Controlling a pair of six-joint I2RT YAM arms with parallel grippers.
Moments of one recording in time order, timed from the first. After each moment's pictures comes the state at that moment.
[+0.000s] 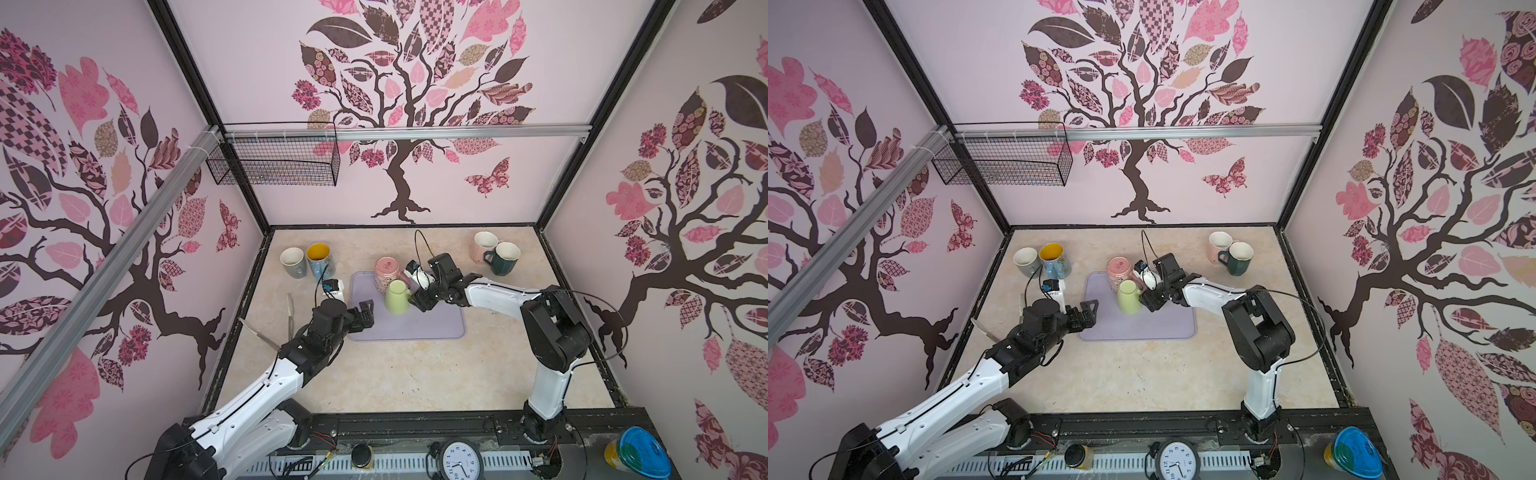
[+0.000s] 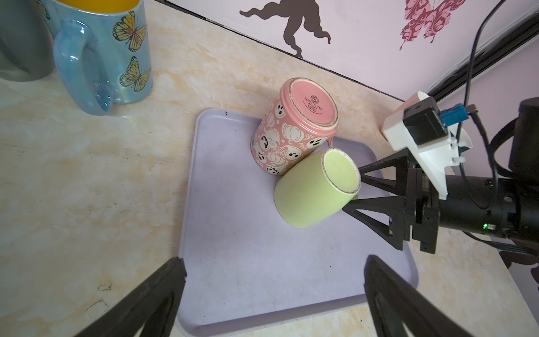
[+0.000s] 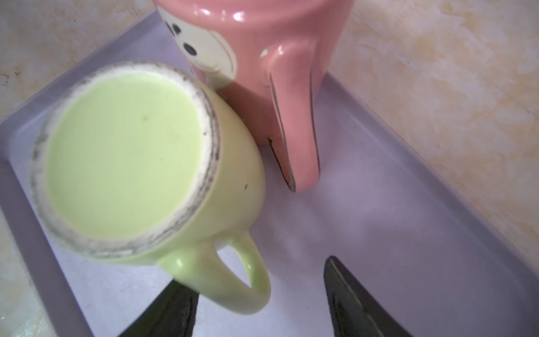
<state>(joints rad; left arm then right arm) -0.58 0.93 0.53 -0.11 -0.19 -0.58 0.56 1.86 1.18 -0.19 -0.22 -0.22</state>
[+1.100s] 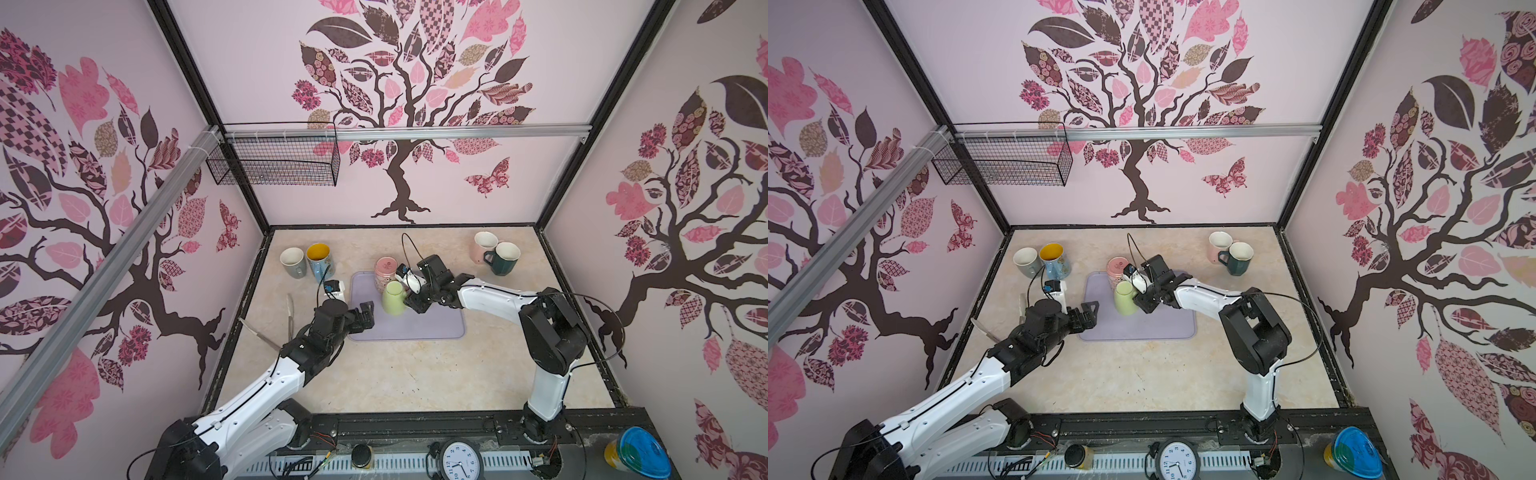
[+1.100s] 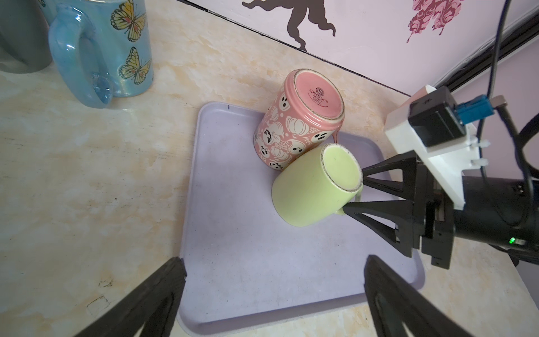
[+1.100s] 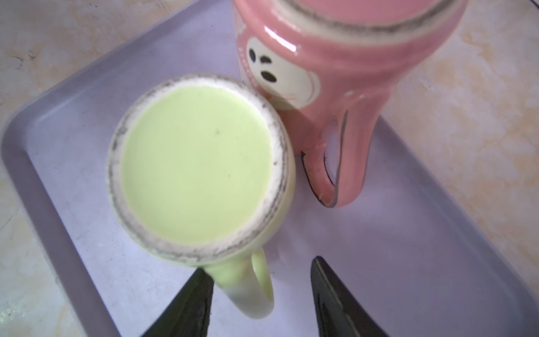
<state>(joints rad) -0.58 0.95 0.53 -0.11 -0.19 -0.58 0.64 1.86 1.25 -0.28 -0.14 -0.26</state>
